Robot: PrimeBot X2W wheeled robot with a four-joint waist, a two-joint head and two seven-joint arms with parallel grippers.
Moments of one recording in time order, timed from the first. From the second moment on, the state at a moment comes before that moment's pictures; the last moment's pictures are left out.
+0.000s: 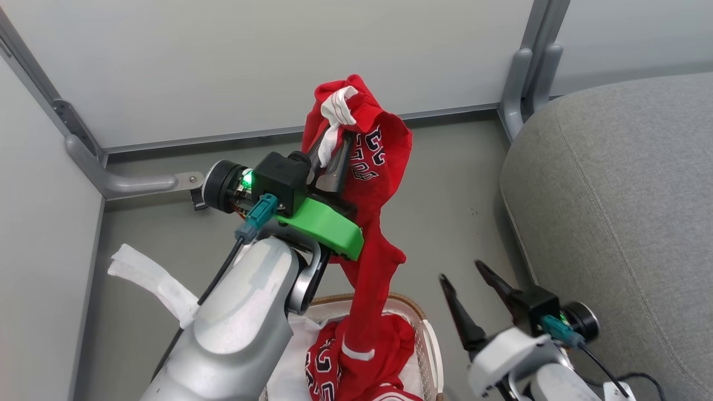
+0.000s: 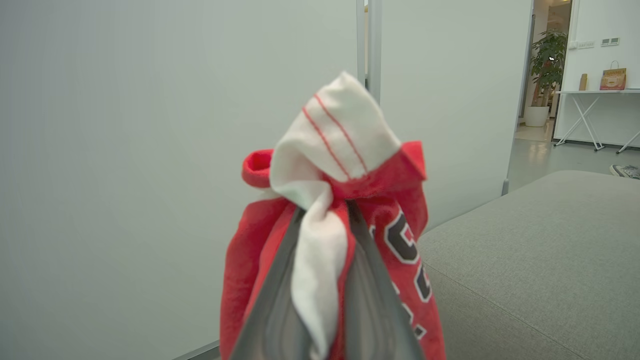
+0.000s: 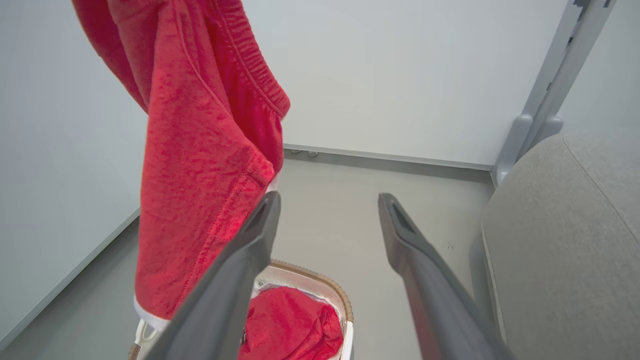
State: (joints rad) left arm -0.63 0.05 -0.62 0.40 -0.40 0.05 -0.26; right arm -0.18 -0.06 0.31 0.41 0.18 0.13 -0.26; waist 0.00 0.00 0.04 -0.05
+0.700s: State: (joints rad) left arm -0.70 0.05 -0.79 0.34 -0.53 0.05 -0.26; right arm -0.54 -0.05 0.50 0.55 0.19 0.13 -0.26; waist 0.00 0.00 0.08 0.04
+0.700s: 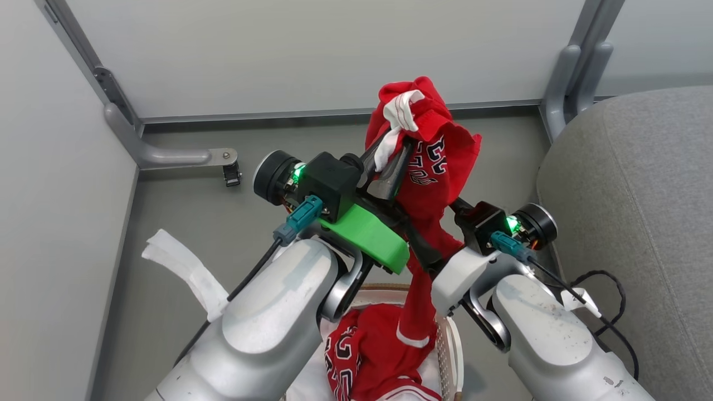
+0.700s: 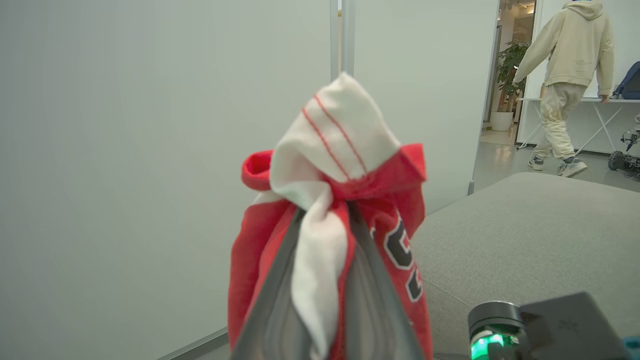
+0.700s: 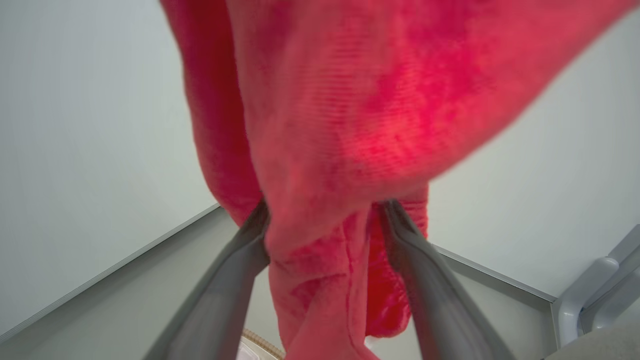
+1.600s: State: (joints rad) left arm -0.61 0.05 -0.70 0.42 -0.42 0.04 -0.26; right arm -0.46 -0.05 0.37 0.48 0.27 0.13 -0.26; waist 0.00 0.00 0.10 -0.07
